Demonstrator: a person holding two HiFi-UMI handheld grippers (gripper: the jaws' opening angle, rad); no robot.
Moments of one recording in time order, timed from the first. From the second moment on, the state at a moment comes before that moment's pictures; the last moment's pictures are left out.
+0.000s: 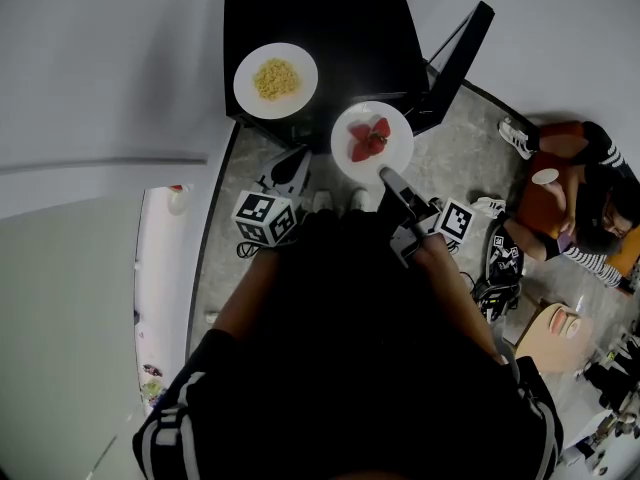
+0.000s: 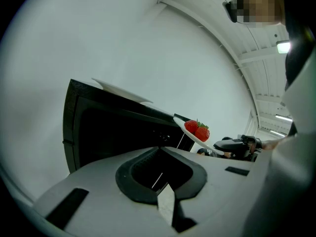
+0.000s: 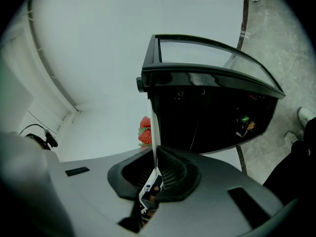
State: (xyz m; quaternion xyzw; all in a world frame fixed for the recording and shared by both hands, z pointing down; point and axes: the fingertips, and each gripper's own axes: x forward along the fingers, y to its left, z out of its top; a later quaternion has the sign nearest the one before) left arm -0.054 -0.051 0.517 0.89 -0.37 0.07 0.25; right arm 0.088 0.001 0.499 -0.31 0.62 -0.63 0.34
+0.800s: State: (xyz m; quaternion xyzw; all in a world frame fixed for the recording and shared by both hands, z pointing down) left arm -0.067 -0.047 0.519 0.88 -0.39 0.07 0.26; right arm 0.091 0.005 0.540 -0.33 0.60 -0.66 0.32
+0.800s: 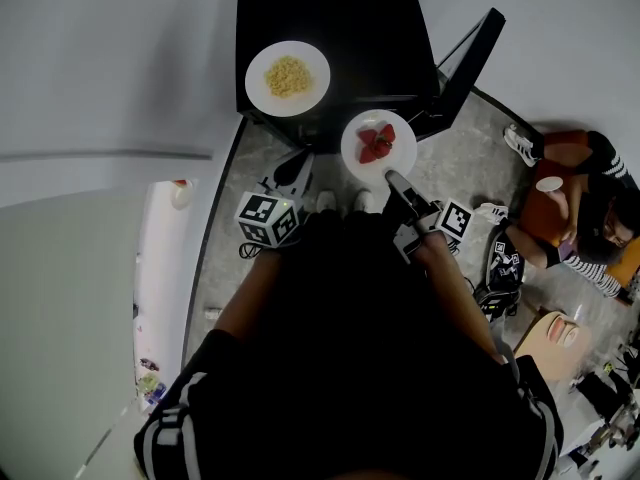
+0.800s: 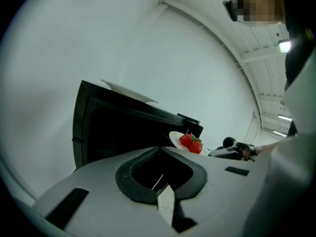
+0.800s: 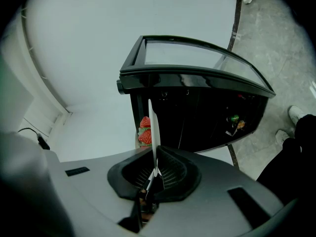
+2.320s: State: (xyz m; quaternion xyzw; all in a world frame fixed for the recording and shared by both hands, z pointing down) left arm -0.067 -0.046 0.522 0.87 -0.40 0.09 0.26; right arm 0.105 -0.021 0.614 -0.35 0.57 -0.69 0.28
